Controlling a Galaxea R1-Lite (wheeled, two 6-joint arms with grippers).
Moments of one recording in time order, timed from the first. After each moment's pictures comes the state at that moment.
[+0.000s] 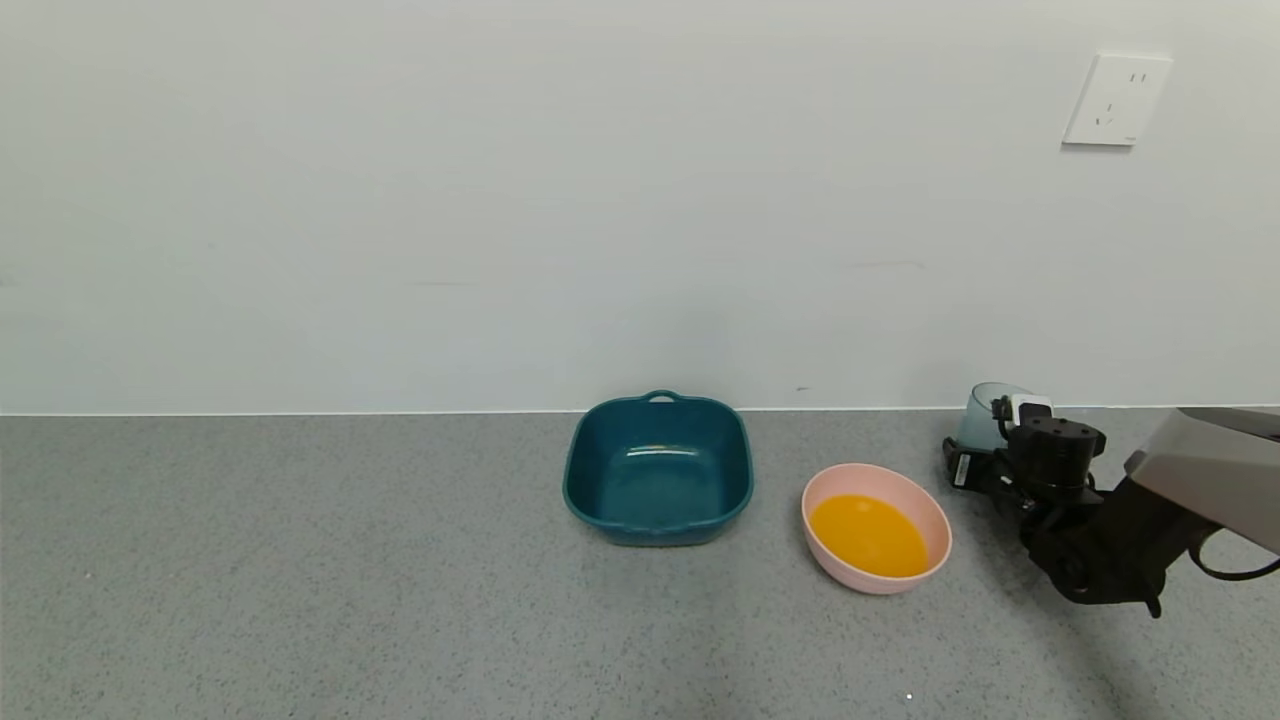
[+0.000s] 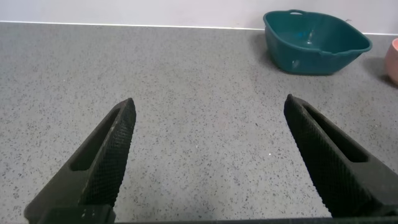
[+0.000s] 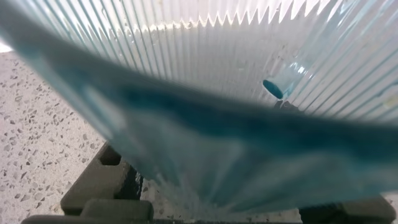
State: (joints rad) left arm 0.00 0.00 0.00 0.01 0.01 -0.07; right arm -0.02 2.46 -1.02 -1.19 -0.24 0.07
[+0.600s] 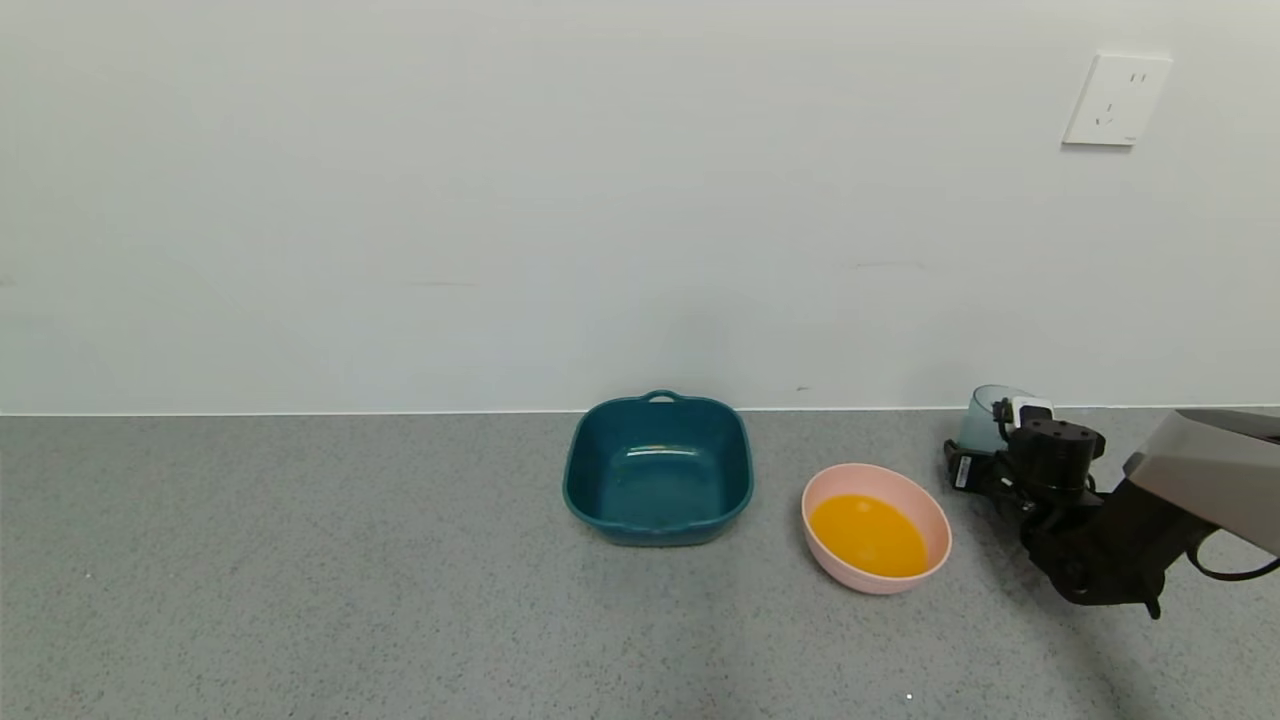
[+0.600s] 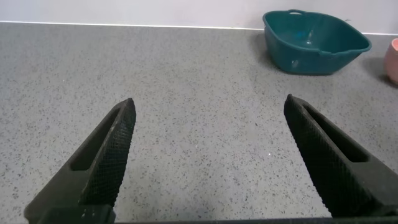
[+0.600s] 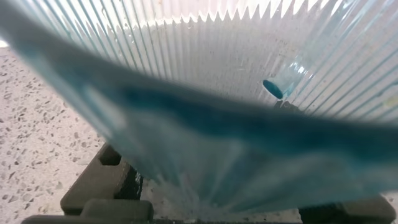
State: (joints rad) left arm 0.00 0.00 0.00 0.01 0.01 -0.07; right arm -0.03 2.47 -1.02 -1.19 -0.24 0.07
